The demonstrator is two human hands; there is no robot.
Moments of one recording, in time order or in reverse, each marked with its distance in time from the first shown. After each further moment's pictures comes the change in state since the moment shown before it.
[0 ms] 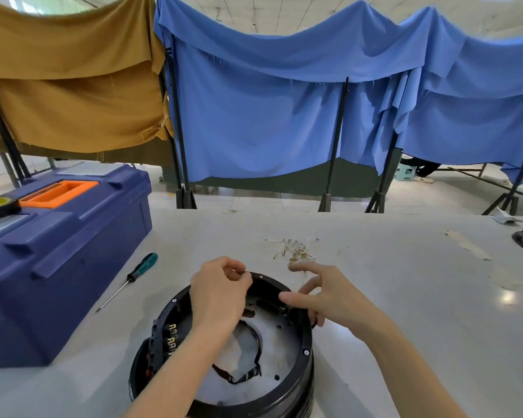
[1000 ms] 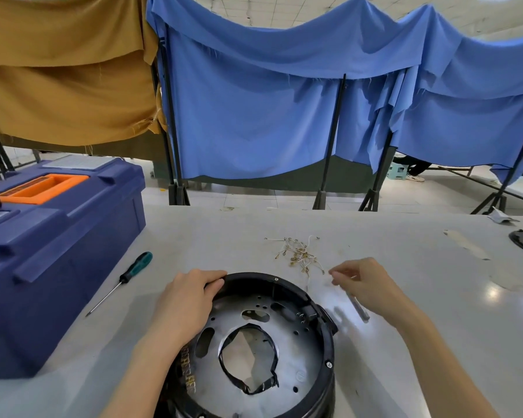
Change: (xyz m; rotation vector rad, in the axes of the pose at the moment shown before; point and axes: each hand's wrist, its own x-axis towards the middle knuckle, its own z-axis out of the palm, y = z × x) left_hand 0.042 -0.065 -0.022 0.417 -0.237 0.196; right_hand 0.016 0.023 -0.039 -0.276 0.250 0.097
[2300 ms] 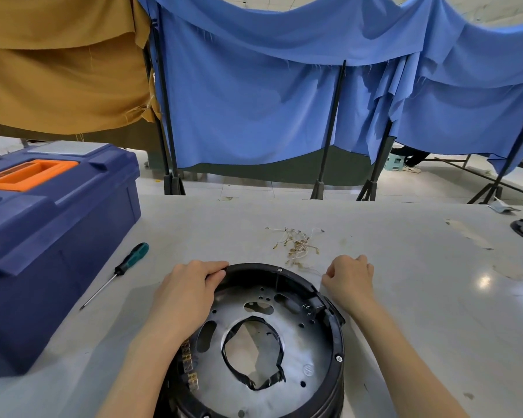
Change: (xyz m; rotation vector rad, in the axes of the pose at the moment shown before) left_hand -0.001 -0.002 0.001 -0.003 0.014 0.021; right_hand 0.047 0.026 0.066 -0.561 0.293 0.078
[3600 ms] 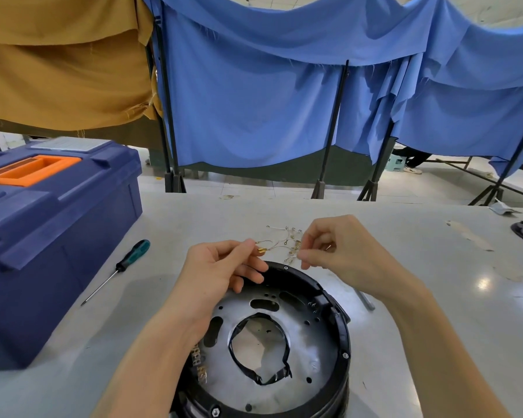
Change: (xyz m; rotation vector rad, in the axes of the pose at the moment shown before) left_hand -0.013 0.060 -0.024 -1.119 -0.170 -0.192; right_hand -0.044 -0.049 -0.125 0.656 -0.270 -0.420
